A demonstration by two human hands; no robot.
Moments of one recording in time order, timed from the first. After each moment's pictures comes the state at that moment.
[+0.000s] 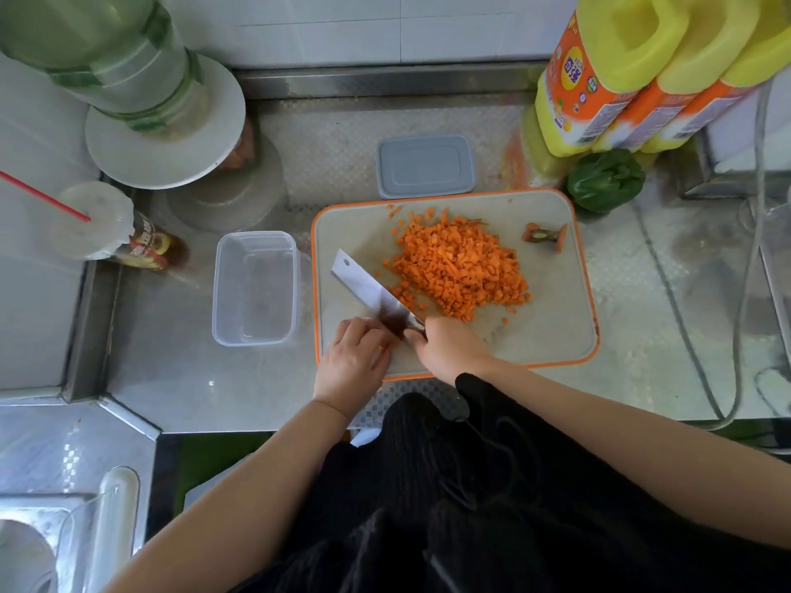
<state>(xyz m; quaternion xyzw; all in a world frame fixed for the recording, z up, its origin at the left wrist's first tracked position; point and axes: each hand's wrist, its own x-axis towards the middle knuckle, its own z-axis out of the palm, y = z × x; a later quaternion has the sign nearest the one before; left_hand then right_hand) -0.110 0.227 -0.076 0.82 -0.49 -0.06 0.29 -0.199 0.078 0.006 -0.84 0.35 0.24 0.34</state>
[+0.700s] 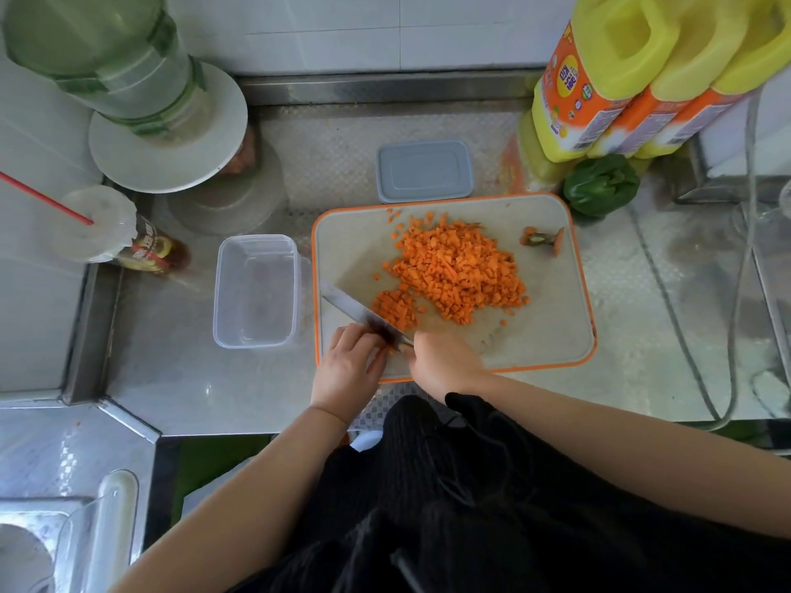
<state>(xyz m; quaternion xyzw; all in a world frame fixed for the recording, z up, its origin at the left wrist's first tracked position) -0.110 0.232 -0.074 0.83 -0.46 -0.08 0.30 -0.203 0.094 0.006 -0.85 0.33 0.28 0.31</state>
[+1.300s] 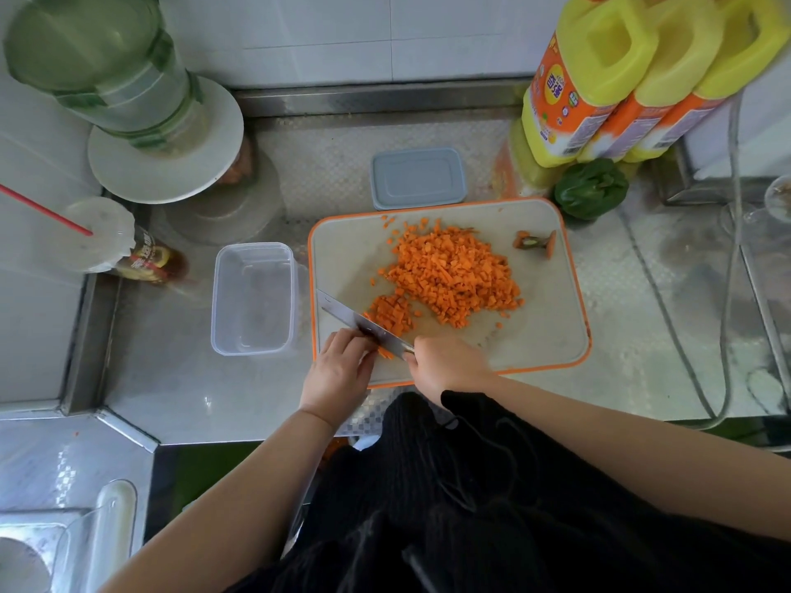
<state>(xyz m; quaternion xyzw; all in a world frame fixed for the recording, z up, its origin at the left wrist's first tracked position) -0.101 0.238 -0.072 0.83 -0.46 -0.12 0.29 -0.208 0.090 0.032 -0.87 0.29 0.29 0.28</state>
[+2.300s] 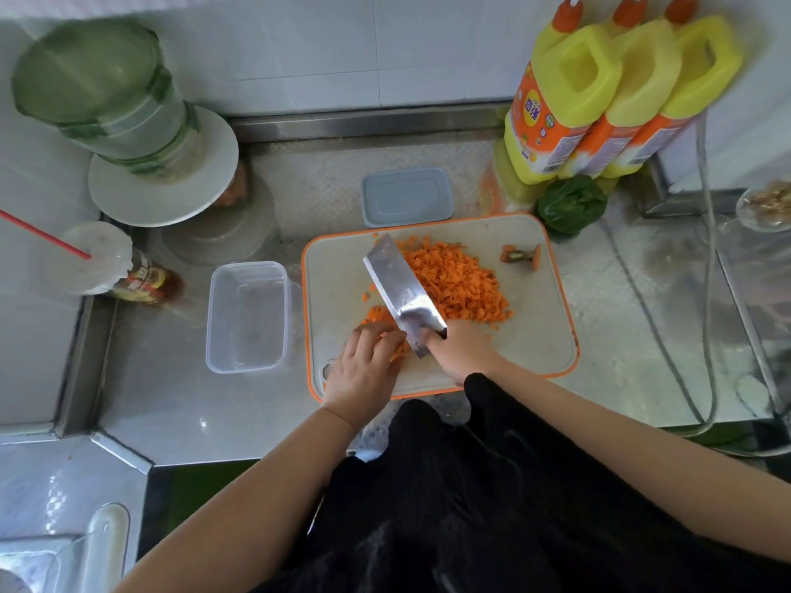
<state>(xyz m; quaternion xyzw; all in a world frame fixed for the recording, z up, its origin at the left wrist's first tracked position) -0.118 0.200 -0.067 0.79 -0.55 0.01 0.25 -0.214 0.057 0.015 -0.74 0.48 0.15 0.44</state>
